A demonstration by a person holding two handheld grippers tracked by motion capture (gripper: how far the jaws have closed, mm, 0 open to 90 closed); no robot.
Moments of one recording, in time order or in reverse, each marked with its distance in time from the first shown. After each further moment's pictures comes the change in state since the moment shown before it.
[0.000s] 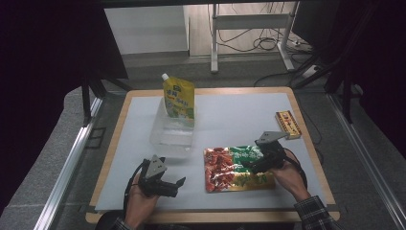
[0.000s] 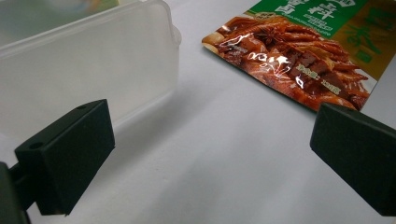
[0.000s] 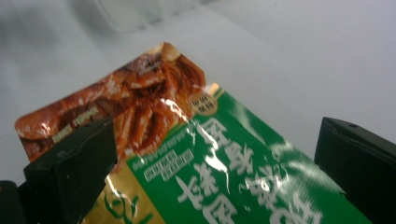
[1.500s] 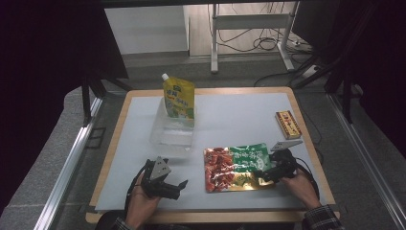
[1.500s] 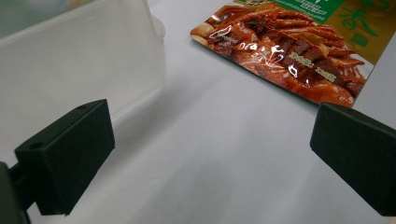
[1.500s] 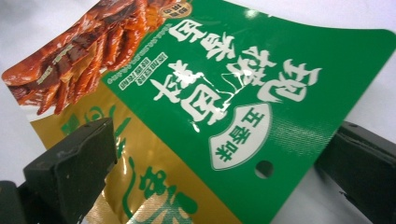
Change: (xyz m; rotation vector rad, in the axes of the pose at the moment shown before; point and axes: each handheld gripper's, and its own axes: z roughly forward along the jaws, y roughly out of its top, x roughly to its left) left arm -0.006 0.000 0.005 0.033 -0.013 0.051; right arm -0.020 -0.055 -0.004 0.091 0.071 0.218
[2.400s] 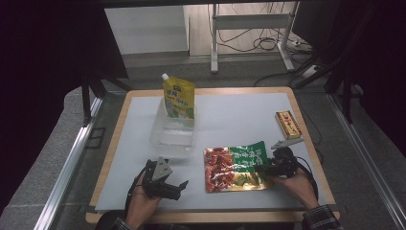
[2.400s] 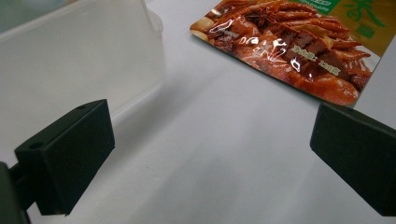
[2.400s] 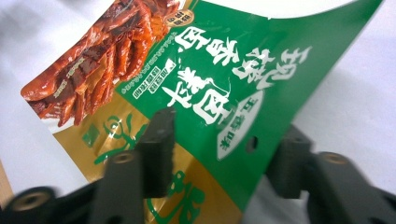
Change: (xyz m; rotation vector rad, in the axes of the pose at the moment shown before) left arm -0.002 0.000 0.002 0.027 0.013 0.030; right arm 0.008 0.008 -0.010 0.025 -0.018 0.071
